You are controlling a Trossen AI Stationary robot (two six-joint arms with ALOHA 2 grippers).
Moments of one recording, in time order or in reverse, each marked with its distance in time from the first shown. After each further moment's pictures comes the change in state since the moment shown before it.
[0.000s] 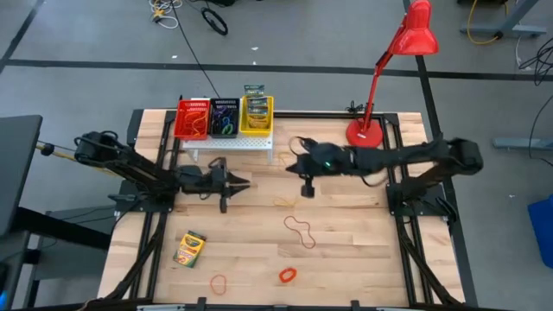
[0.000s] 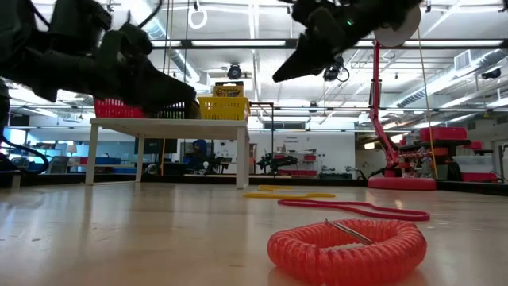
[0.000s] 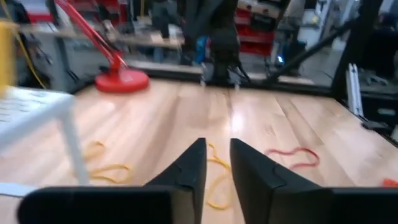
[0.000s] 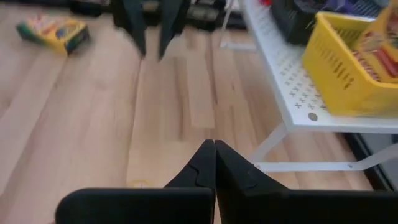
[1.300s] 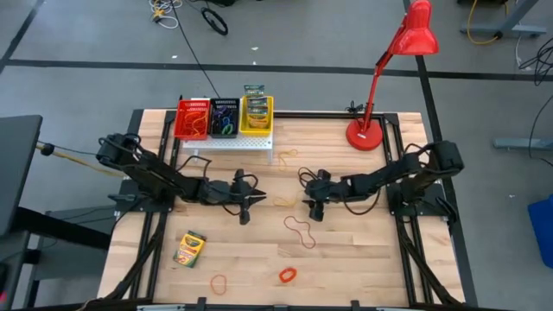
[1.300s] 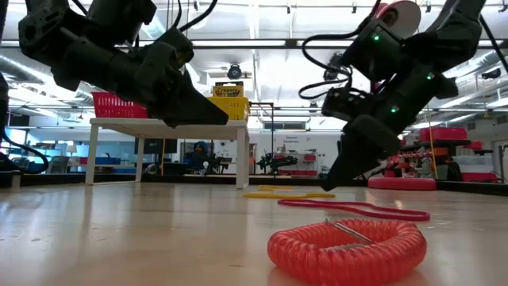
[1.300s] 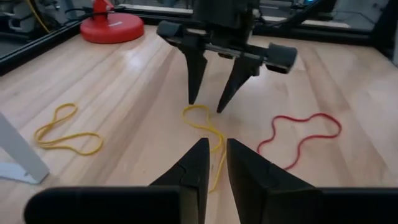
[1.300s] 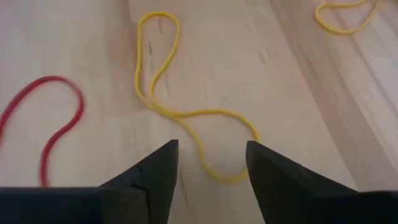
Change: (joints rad) left arm -0.133 0.246 0.306 -0.330 -0.187 -0.084; right arm 0.143 0.178 -0.403 0.295 0.111 0.361
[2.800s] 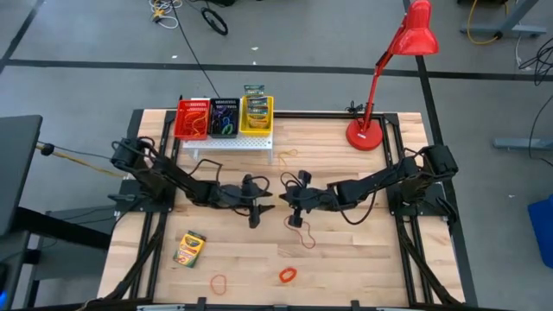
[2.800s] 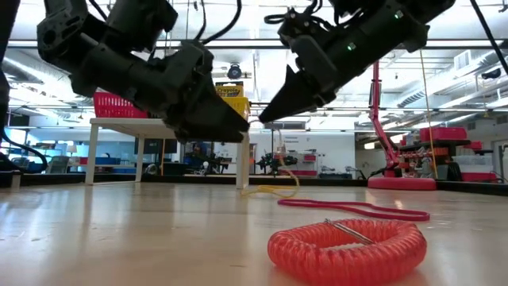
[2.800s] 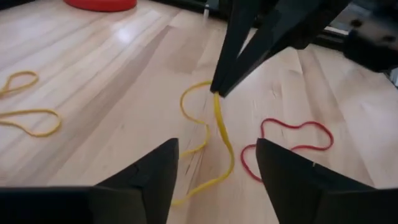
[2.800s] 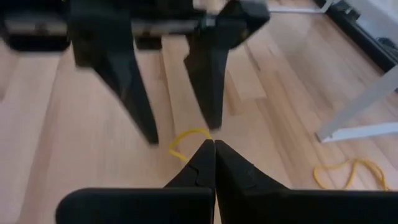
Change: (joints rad) left arm 0.000 0.143 0.108 -0.013 0.022 -0.166; right arm 0.126 0.072 0.320 -0.025 0.201 -0.090
